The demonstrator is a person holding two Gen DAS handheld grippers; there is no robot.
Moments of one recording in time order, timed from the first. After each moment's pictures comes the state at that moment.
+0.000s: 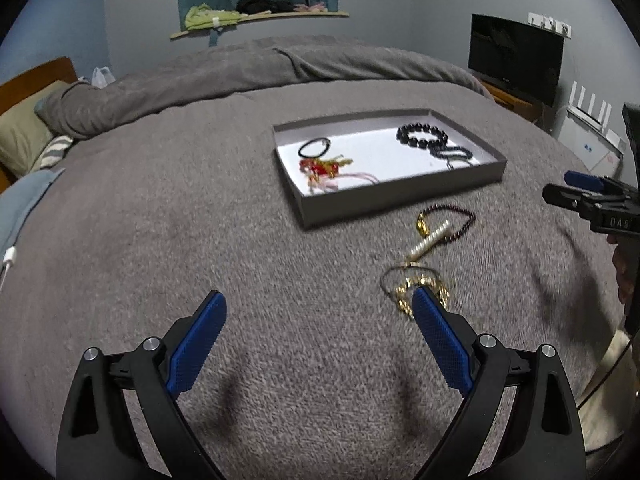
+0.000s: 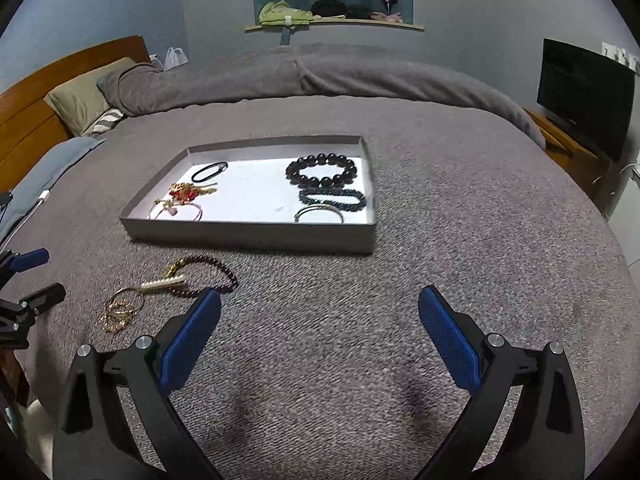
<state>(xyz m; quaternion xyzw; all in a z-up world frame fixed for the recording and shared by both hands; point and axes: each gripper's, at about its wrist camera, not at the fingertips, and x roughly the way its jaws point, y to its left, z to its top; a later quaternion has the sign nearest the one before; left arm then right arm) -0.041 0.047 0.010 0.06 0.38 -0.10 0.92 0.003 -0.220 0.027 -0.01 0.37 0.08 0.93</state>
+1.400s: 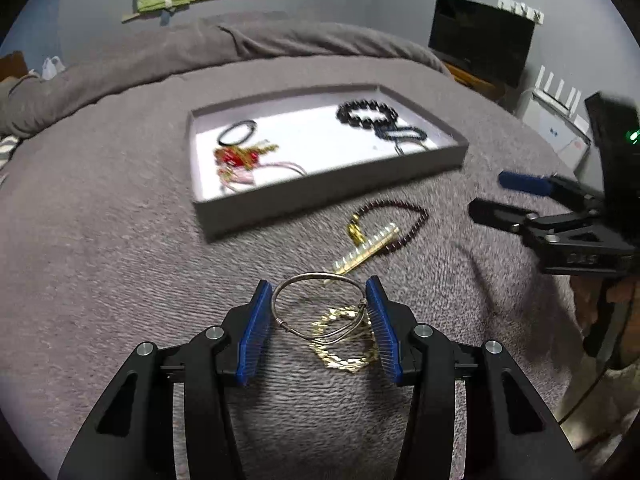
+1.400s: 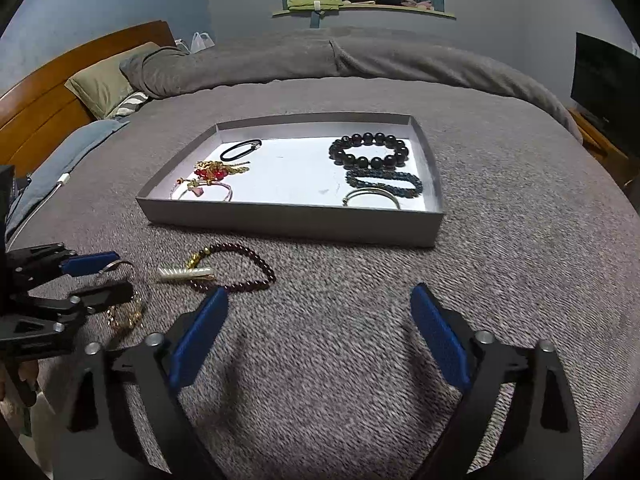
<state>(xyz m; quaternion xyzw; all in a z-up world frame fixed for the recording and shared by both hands) -0.005 0.005 -0.004 0.04 0.41 -0.18 0.89 0.029 -0.193 0.003 0.00 0.39 0.14 0.91</state>
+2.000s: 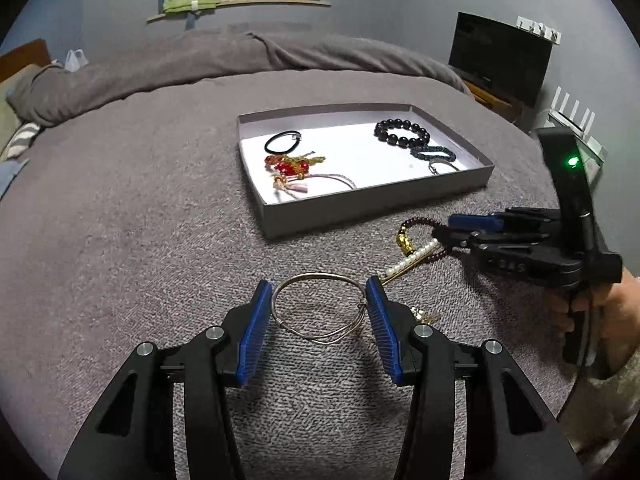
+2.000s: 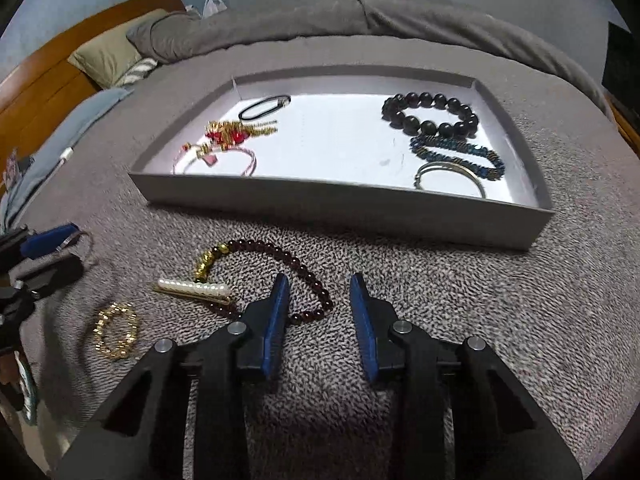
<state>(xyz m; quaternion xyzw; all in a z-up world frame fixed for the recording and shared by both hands) -0.006 0.038 0.002 0.02 0.40 -0.16 0.90 0.069 -0.147 -0.033 -0.02 0.45 0.17 0.87</state>
